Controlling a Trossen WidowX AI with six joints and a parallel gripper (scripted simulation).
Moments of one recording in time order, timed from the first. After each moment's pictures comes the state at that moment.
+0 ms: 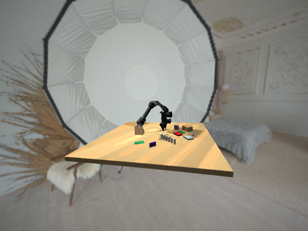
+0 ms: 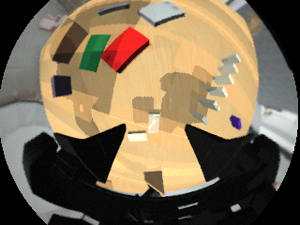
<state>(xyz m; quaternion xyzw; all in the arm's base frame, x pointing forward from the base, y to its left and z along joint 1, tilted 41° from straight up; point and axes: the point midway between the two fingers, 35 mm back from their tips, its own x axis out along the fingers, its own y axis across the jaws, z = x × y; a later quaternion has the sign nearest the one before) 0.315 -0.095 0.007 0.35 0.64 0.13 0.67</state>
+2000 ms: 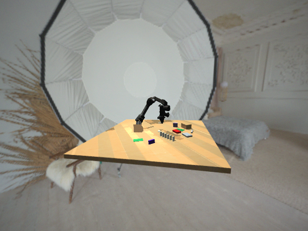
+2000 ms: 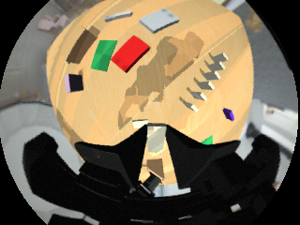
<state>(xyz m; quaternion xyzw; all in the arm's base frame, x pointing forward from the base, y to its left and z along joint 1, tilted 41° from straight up) 0.301 -0.124 0.046 0.35 0.65 0.14 0.66</state>
